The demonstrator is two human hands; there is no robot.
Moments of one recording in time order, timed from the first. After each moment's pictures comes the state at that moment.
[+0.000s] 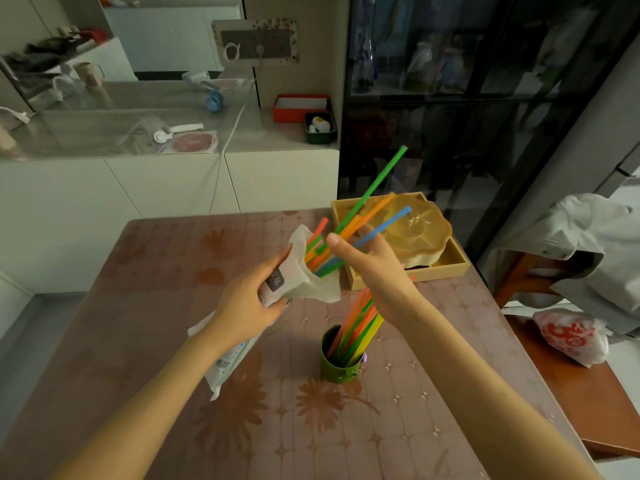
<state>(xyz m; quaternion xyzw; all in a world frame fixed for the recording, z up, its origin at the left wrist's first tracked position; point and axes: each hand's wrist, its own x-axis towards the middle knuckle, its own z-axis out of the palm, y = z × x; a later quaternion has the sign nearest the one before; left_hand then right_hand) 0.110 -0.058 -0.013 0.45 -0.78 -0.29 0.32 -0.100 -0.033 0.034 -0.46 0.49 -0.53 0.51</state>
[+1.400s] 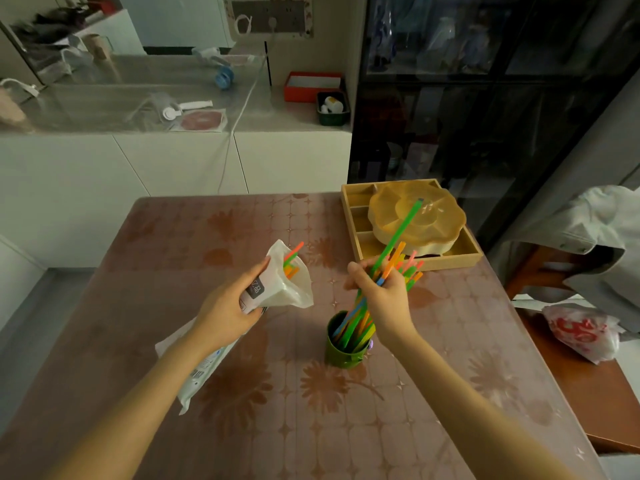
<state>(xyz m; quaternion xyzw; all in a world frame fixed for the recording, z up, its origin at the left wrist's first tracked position) 0.155 -0.052 -0.061 0.53 -0.76 -0.28 0.25 -0.093 -0.015 -0.041 -0.44 0.55 -0.58 0.40</state>
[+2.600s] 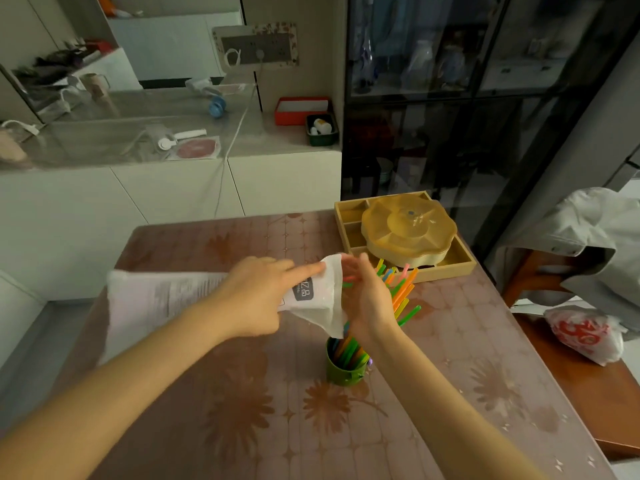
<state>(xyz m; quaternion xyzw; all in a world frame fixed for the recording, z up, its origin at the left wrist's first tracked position) 0.092 -0.058 0.051 0.38 -0.92 0.02 -0.01 -0.071 -0.025 -0.006 -0.15 0.46 -0.62 0.62</state>
